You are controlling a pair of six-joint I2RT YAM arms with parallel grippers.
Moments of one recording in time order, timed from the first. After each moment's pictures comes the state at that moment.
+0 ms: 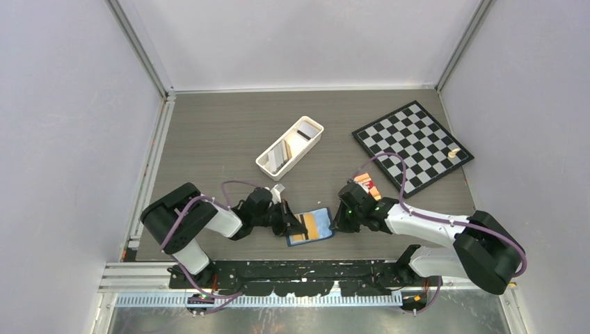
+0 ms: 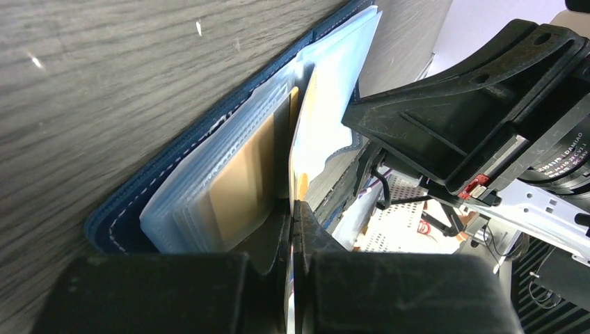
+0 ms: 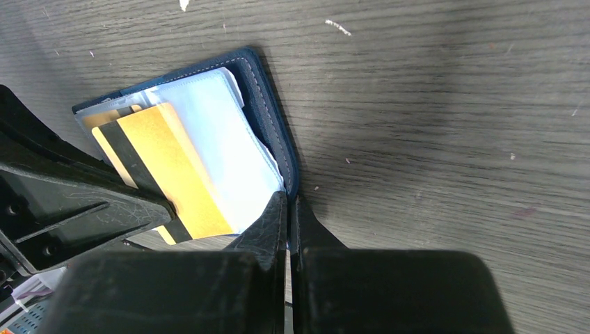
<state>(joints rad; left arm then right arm) -0.80 1.62 0.33 0.67 0.49 -1.23 0.80 1.22 0.47 -0.27 -0.03 1.02</state>
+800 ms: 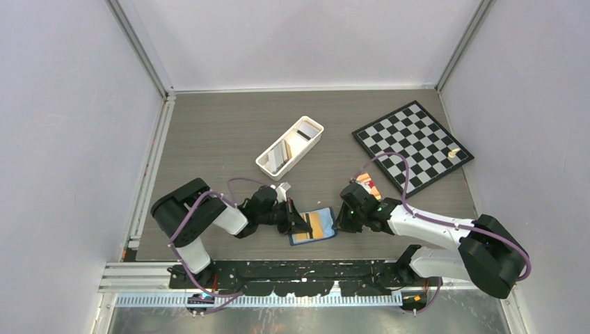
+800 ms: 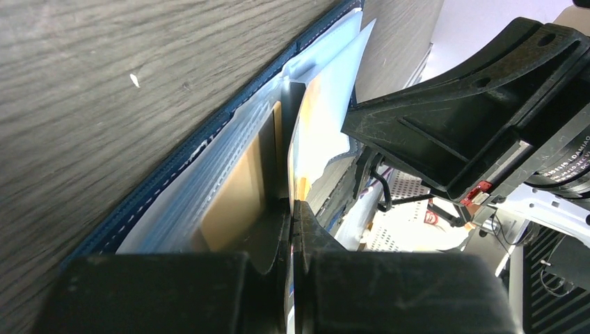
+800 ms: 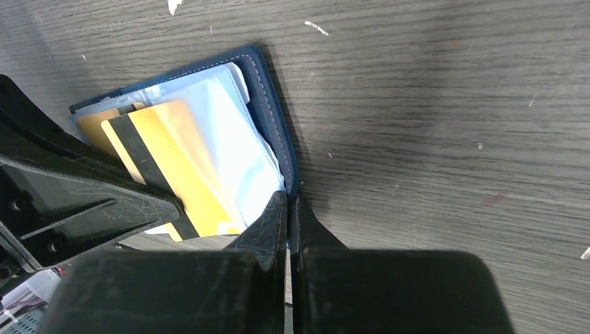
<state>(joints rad) -0.81 1.71 0.38 0.74 0.50 -1.21 0.80 1.18 0.47 -0.31 -0.01 1.01</state>
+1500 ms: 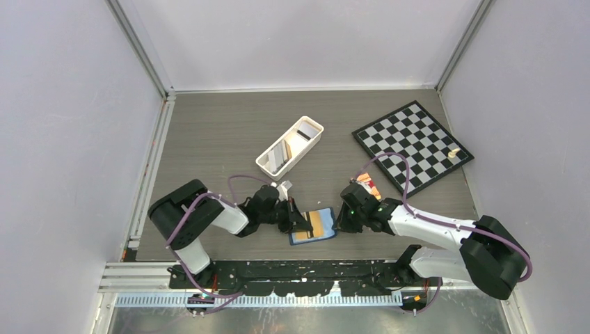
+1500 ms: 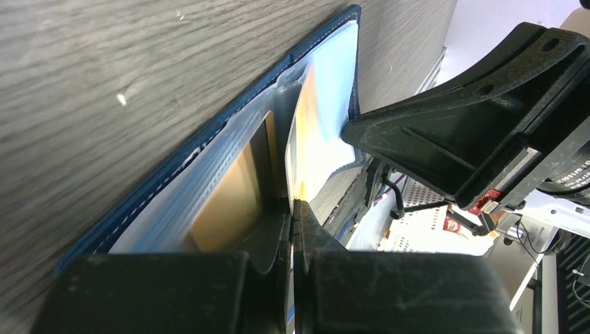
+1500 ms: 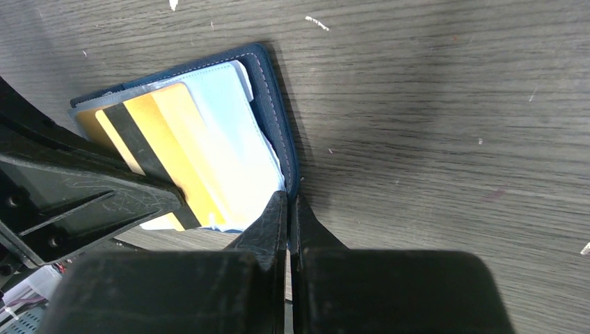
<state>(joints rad) -0.81 1.66 0.39 0.67 0.45 -1.15 0.80 1.17 0.47 -0.32 -0.01 1.01</state>
